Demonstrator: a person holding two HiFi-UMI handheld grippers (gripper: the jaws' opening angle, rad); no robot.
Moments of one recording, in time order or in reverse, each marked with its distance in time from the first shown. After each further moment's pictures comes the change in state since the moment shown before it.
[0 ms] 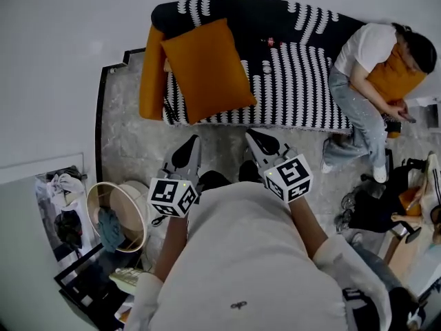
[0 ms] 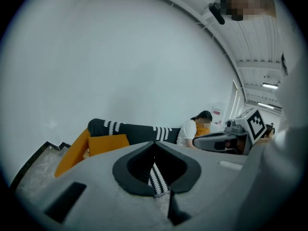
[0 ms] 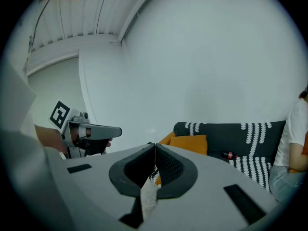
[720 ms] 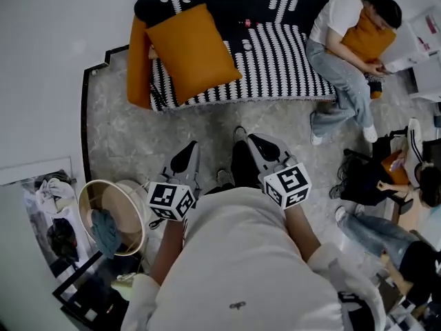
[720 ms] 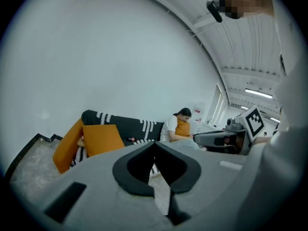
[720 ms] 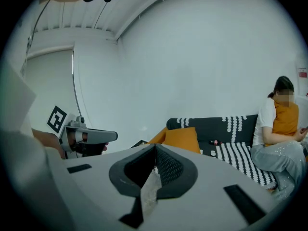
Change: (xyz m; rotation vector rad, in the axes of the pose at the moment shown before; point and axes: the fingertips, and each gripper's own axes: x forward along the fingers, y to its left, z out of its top) left arm -0.154 -0.032 -0.094 -0.005 0.015 -0.170; right arm -0.096 0.146 -0.087 0.035 -0.017 -0.207
